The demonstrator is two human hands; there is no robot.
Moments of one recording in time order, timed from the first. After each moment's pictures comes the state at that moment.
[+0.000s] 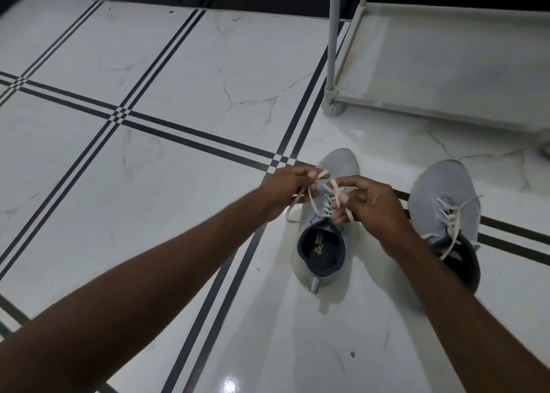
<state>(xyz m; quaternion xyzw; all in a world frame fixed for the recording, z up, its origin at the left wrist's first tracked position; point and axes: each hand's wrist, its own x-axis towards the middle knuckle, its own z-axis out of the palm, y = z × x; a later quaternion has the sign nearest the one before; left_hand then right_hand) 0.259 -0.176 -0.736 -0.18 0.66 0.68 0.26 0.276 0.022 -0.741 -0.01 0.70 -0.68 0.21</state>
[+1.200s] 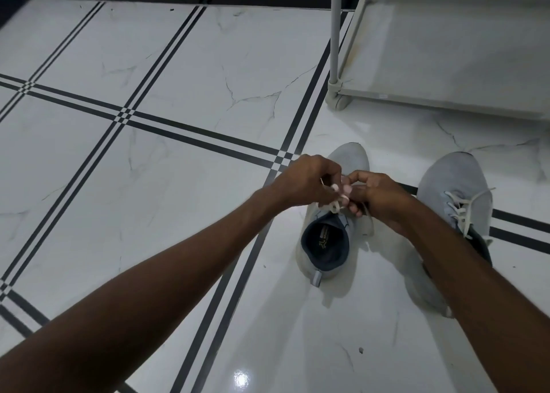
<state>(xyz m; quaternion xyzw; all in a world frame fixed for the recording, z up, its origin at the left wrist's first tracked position) 0.246 -0.161 -0.712 0.14 0.92 0.32 0.17 0.244 0.026 -0.753 0.04 0.65 -0.66 0.37</state>
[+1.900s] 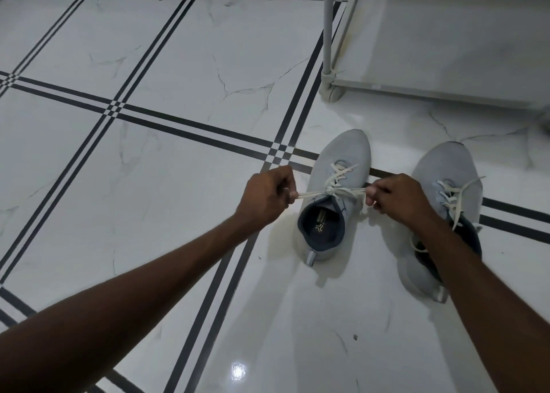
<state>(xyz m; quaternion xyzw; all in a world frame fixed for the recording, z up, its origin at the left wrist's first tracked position) 0.310 -0.197 -0.735 -0.03 0.94 0.34 0.06 0.258 0.069 -0.775 -0.02 0.90 -0.40 0.18</state>
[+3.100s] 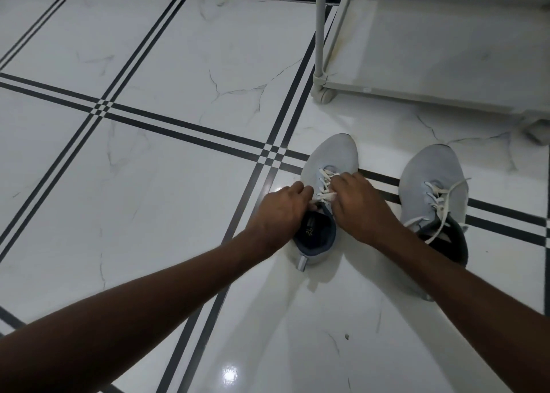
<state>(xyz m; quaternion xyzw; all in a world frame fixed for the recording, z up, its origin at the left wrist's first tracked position) 0.321 -0.158 -0.752 0.17 0.98 0.08 0.00 0.278 0.024 -0.776 -0.29 0.94 -0.15 -0.02</state>
